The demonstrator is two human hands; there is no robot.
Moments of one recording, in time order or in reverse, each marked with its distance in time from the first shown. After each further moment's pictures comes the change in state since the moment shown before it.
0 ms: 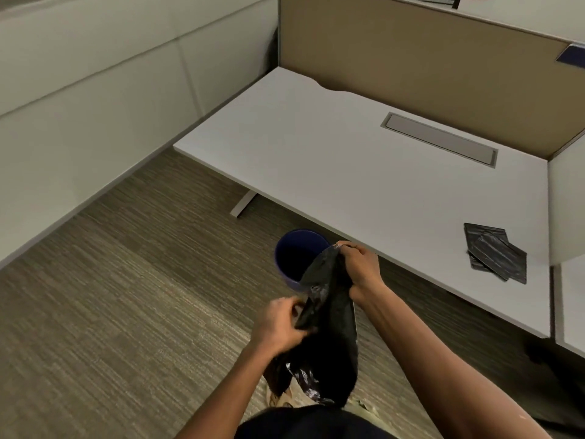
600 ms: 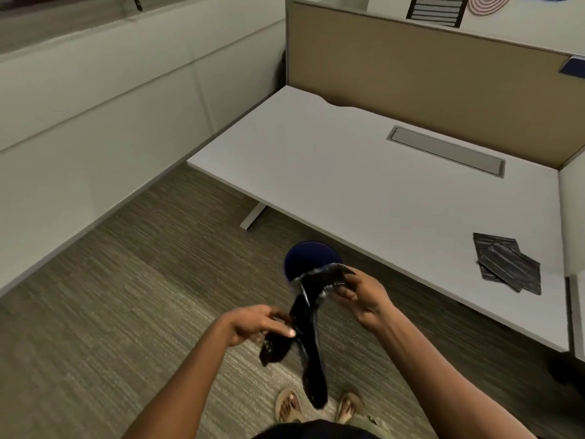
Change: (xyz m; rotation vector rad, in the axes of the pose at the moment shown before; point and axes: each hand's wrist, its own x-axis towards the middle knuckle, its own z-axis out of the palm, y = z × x) left_hand 0.005 -0.045 -0.074 -0.409 -0.557 -0.172; right_hand -0.001 0.032 -0.020 0.319 -0.195 0.177
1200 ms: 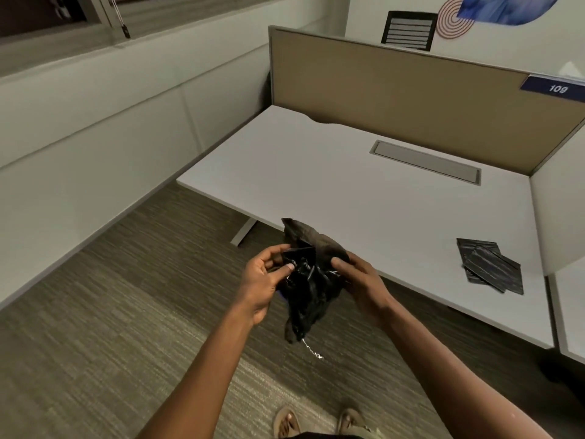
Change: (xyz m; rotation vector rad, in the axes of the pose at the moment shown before) left_hand -0.012 0.086 0.008 -0.664 0.434 0.646; right_hand -0.028 -0.037 0.004 -0.534 -0.386 -0.524
